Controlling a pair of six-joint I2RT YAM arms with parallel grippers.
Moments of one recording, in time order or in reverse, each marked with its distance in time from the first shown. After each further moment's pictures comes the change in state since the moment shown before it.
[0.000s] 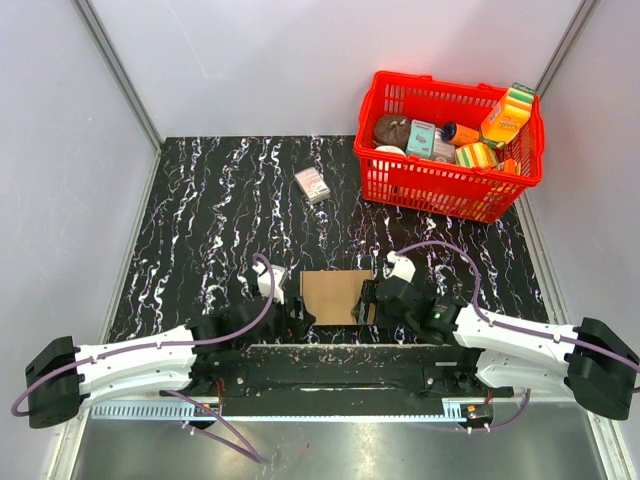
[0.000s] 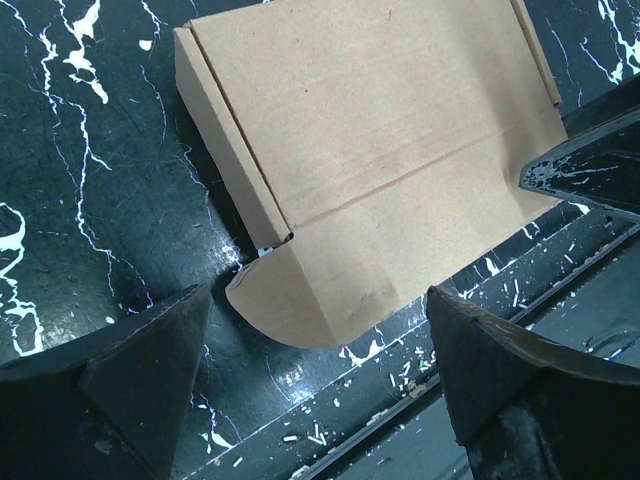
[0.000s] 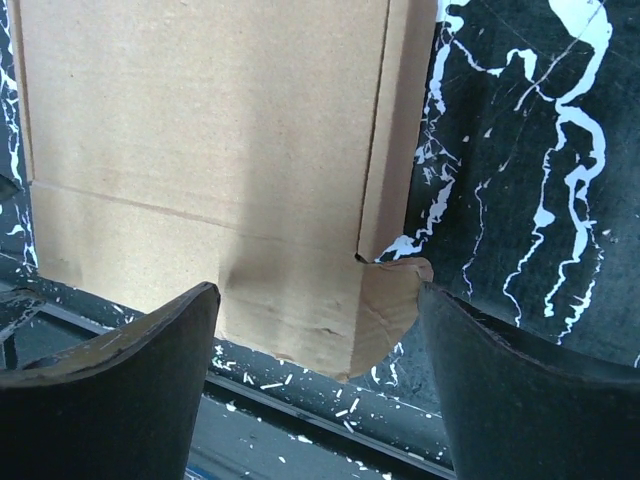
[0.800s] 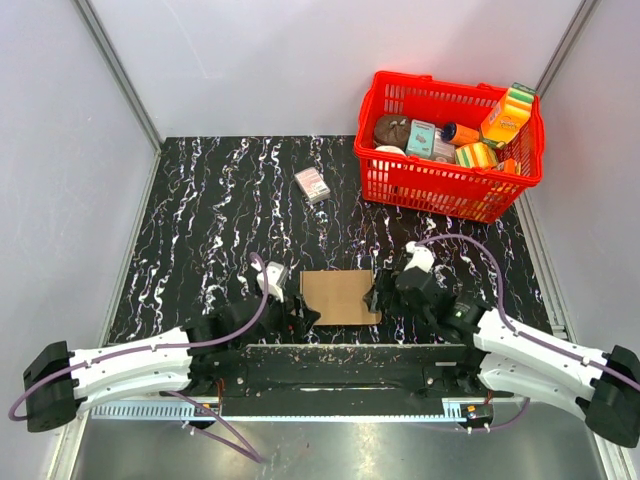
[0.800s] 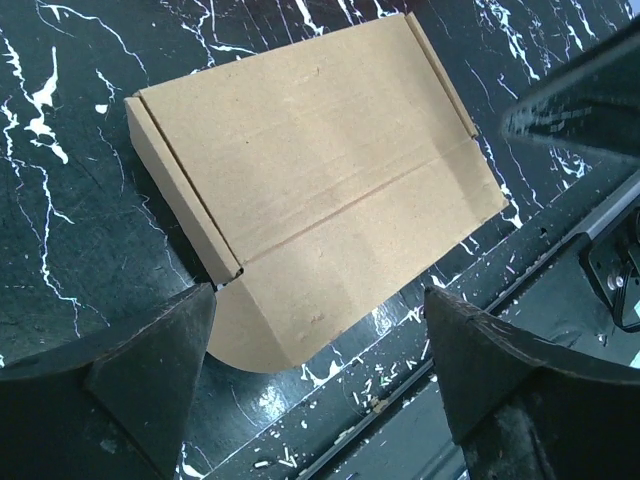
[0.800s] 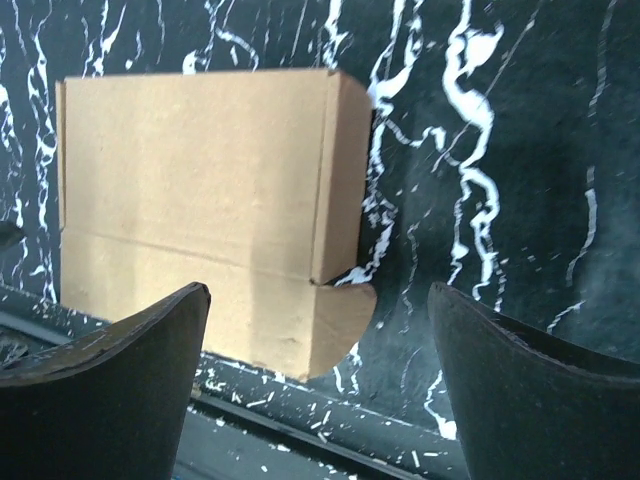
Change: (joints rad) left arm 0.016 -0.051 -0.004 0.090 0.046 0.059; right arm -0.139 -0.169 0.018 -0.087 0.008 -0.111
